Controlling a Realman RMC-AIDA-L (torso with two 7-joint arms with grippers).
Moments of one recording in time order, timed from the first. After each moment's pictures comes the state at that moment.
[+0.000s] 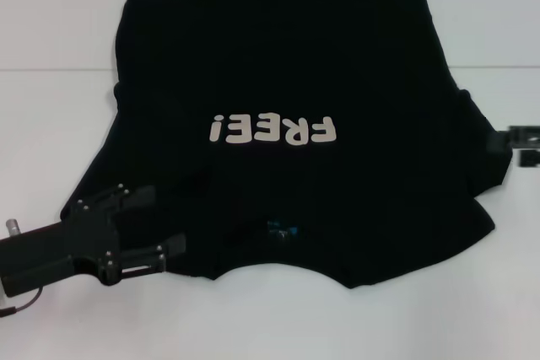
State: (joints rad) left arm -0.35 -2.09 0.55 0.63 1.93 1.63 -1.09; right arm 0.51 1.88 -0.80 -0.94 -2.12 -1.50 2.57
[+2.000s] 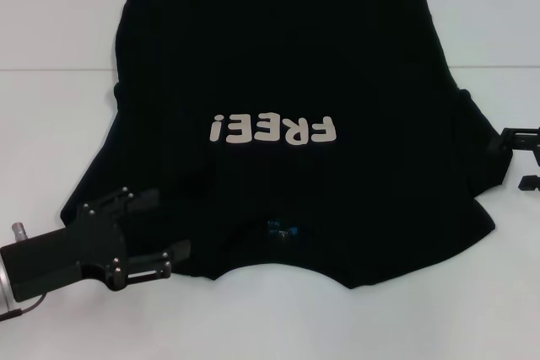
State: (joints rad) left arm -0.35 -2.11 0.55 0.63 1.94 1.59 -1.00; right arm 0.73 1.85 -0.53 -0.43 -2.46 -1.12 2.76
